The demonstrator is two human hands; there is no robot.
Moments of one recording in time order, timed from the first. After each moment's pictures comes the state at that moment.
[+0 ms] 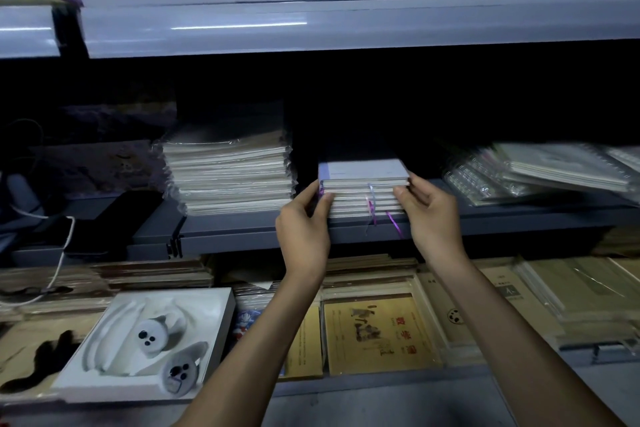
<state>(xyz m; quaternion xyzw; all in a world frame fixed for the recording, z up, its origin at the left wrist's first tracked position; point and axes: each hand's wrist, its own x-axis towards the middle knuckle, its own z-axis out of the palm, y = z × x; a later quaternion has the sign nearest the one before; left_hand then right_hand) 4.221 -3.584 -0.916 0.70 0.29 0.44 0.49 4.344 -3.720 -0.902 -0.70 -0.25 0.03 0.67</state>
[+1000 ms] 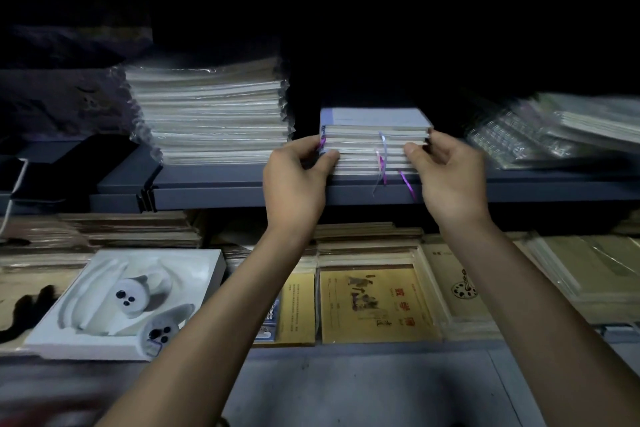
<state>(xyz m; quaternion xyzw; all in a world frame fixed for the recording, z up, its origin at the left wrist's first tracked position) 4.224 -3.566 -0.927 0.73 0.26 0.42 0.47 4.353 -3.711 -0.912 -0.72 -0.24 0.01 0.65</state>
